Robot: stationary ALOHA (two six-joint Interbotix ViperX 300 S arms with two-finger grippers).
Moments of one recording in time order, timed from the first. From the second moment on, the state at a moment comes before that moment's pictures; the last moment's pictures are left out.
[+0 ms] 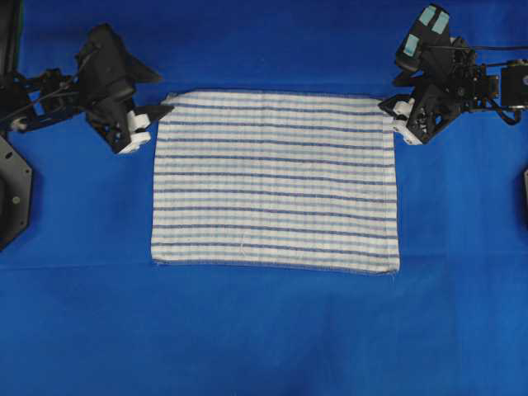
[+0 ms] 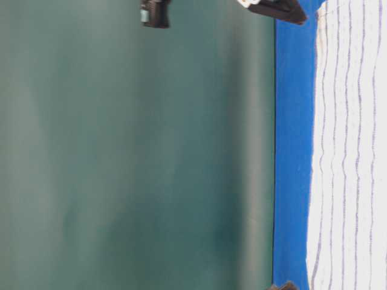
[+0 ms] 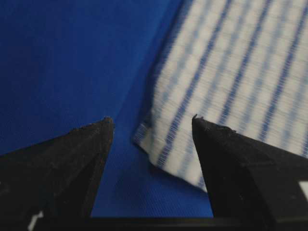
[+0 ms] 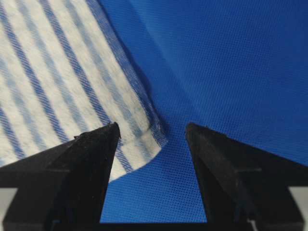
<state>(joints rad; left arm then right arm) 0.48 -0.13 1.14 -0.02 -0.48 0.17 -0.50 -0.10 0.98 -0.67 0.01 0.74</state>
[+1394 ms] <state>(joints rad) 0.64 -0.15 0.95 -0.02 -0.28 0.23 -0.62 -0.20 0.91 -0.77 0.16 0.73</state>
